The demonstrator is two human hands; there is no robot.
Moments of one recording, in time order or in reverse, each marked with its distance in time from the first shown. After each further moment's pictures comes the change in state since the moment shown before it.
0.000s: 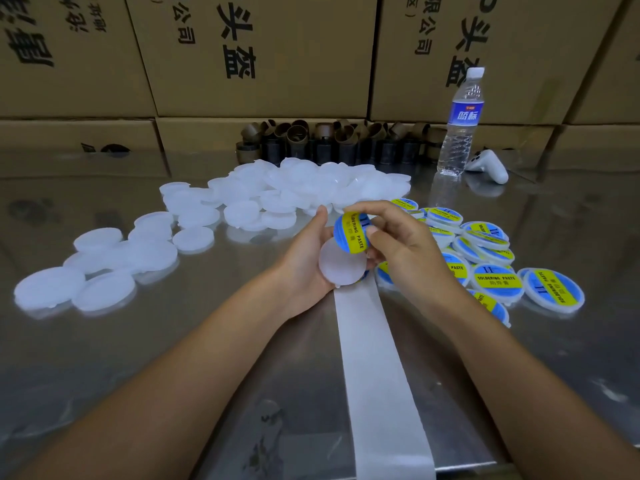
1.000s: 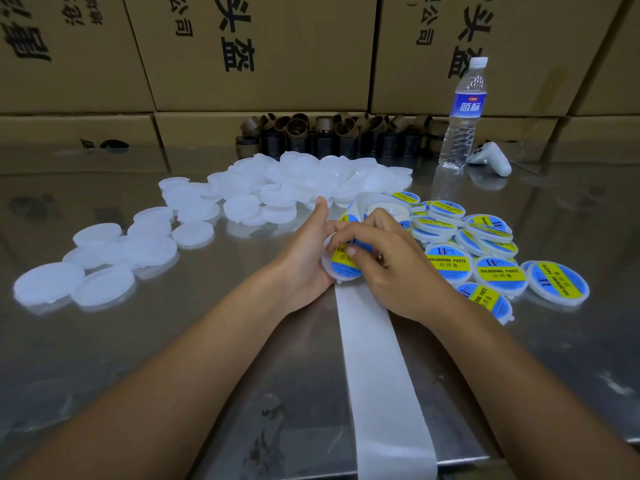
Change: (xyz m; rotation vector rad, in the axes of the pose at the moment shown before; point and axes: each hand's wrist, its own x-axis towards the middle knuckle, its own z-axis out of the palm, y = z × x) left_hand 0.001 0.002 0.000 0.042 0.009 -0.054; right_hand -0.008 0.010 0.001 -0.602 -0.123 -0.130
